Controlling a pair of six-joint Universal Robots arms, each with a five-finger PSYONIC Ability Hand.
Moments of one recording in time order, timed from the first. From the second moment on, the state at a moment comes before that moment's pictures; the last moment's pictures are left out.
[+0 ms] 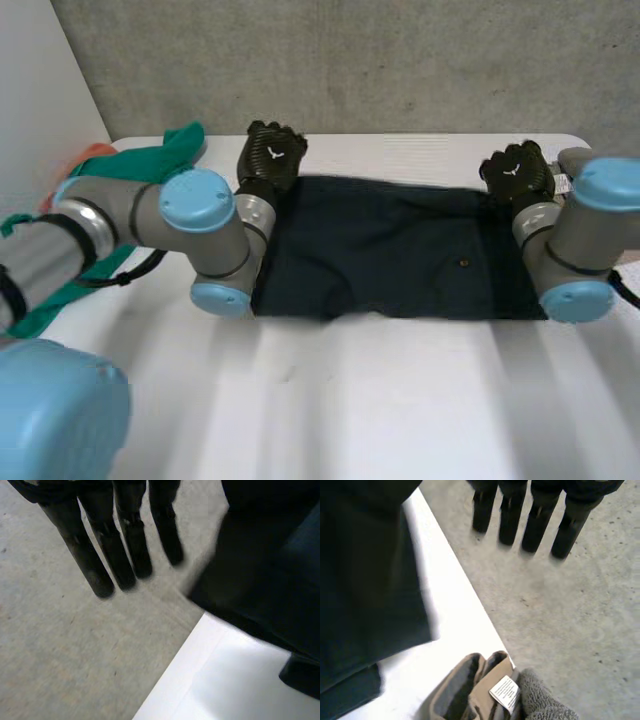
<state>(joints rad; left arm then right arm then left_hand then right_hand) 4.15 -2.60 -0.76 3.52 -1.60 3.74 1.81 -0.76 1.15 -0.36 1.51 2.38 0.62 0.71 0.71 0.73 0.54 0.55 0.55 0.60 0.61 0.43</state>
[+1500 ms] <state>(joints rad) 4.14 -1.93 -1.50 3.55 -1.57 3.37 2.09 -1.05 1.61 -0.41 0.96 2.12 0.19 0.21 0.21 0.20 0.05 1.07 1.14 1.15 1.16 0.96</state>
